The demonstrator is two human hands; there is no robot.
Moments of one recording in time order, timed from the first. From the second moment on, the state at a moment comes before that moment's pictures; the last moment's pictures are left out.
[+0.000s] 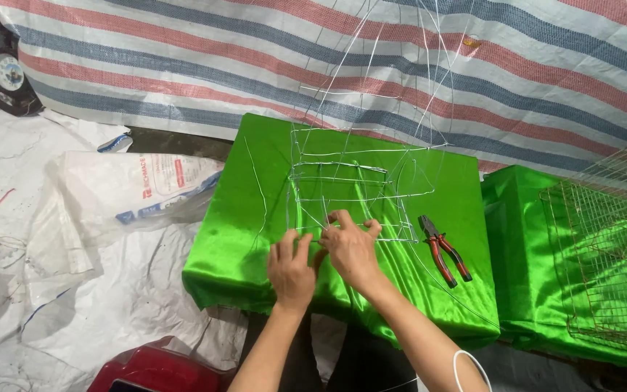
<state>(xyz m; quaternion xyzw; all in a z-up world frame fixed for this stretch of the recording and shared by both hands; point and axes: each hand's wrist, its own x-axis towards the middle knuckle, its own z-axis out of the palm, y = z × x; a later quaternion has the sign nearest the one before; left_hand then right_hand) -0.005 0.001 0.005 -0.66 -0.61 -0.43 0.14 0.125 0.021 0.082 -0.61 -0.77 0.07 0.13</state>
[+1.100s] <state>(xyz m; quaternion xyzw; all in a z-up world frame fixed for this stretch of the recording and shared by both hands) -0.018 0.022 0.022 -0.73 -0.48 -0.41 0.26 0.122 -0.053 0.040 -0.57 -0.29 0.58 0.52</state>
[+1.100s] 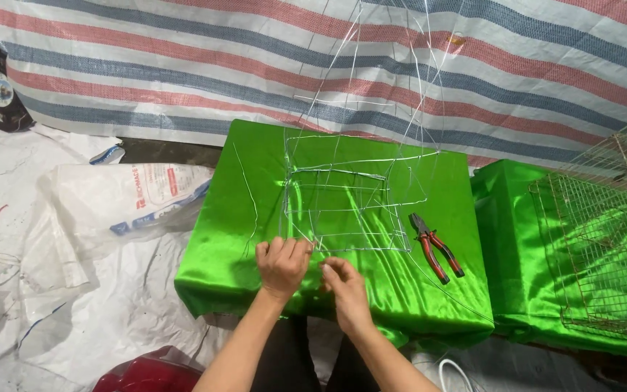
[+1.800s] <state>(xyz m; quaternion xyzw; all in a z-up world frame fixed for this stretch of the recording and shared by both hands) -0.021 -0.001 -0.001 -0.79 -0.56 -0.21 -0.10 0.107 -0.035 0.076 -0.49 0.04 0.67 0.56</state>
